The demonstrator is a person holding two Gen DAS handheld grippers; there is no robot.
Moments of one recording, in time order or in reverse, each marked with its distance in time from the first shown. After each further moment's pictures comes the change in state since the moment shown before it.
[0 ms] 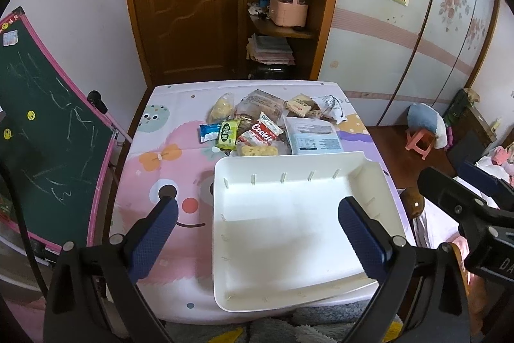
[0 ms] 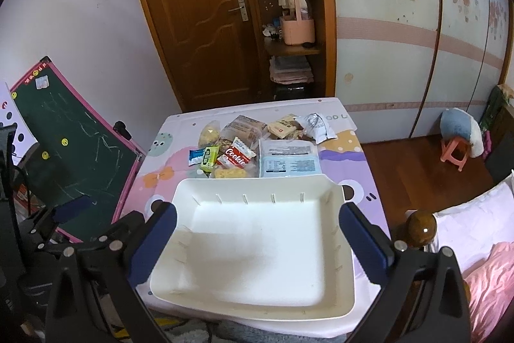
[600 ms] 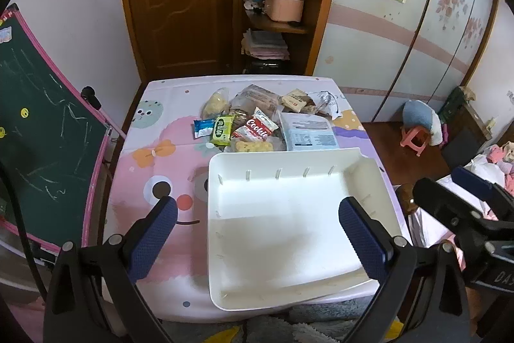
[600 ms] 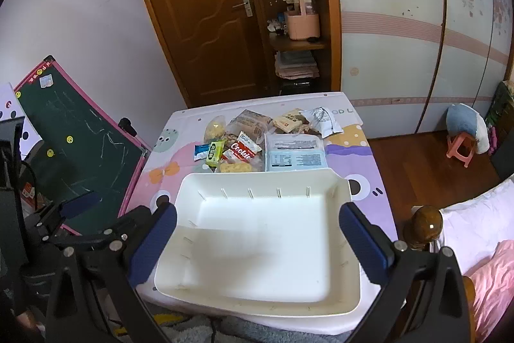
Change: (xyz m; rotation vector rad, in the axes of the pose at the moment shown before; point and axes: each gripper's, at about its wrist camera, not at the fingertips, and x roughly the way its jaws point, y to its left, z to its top) left arm 0.004 0.006 0.010 -0.014 0.034 -0.042; right arm 0.001 0.002 -0.003 0.001 0.026 0.026
